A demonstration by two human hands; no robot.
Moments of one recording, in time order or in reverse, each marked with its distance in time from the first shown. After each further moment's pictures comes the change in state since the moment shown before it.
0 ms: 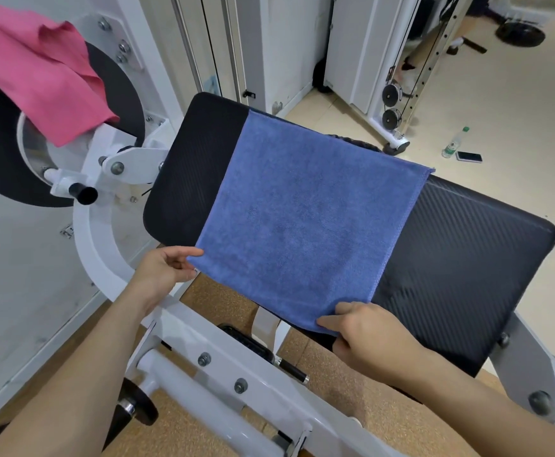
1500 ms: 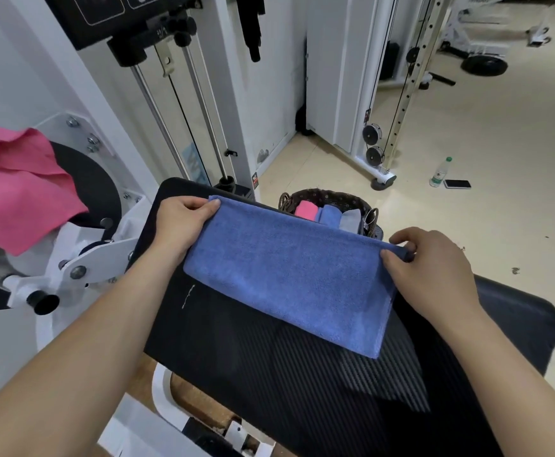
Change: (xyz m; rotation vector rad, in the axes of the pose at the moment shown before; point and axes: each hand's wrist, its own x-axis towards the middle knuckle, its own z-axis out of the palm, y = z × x) left_hand 0.144 0.194 0.049 -0.027 0.258 0.246; right_hand 0.063 0.116 -0.137 0.365 0.659 0.708
